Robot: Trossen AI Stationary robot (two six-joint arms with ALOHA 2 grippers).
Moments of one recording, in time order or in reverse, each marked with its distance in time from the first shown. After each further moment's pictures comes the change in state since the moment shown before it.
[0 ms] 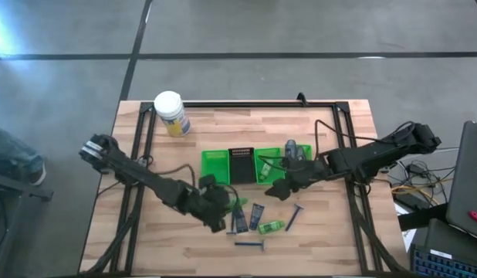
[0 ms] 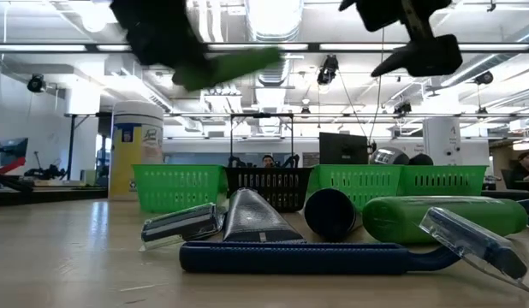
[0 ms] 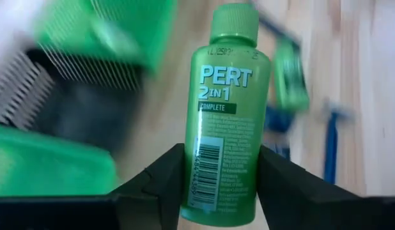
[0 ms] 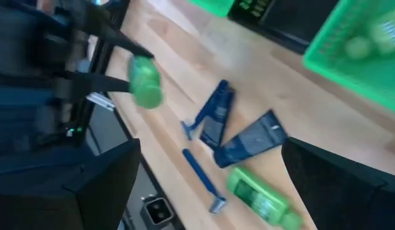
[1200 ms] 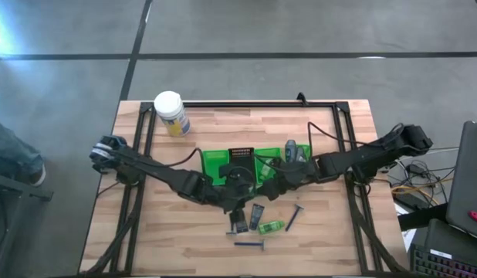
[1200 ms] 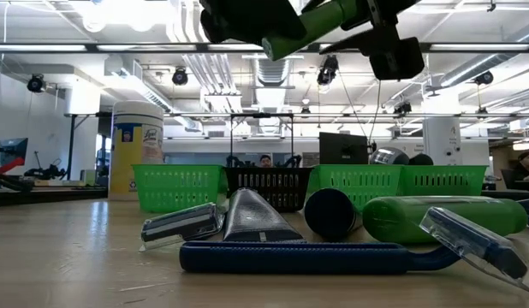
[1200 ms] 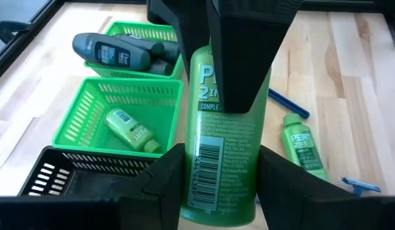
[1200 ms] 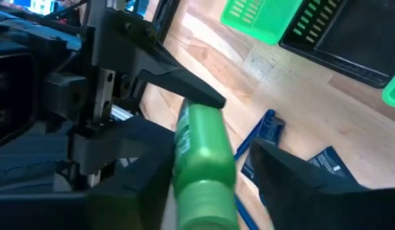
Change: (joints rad) left arm 0.111 0.094 0.159 0.135 -0.005 0.279; right arm -0.008 0.100 0.000 0.249 0.041 0.009
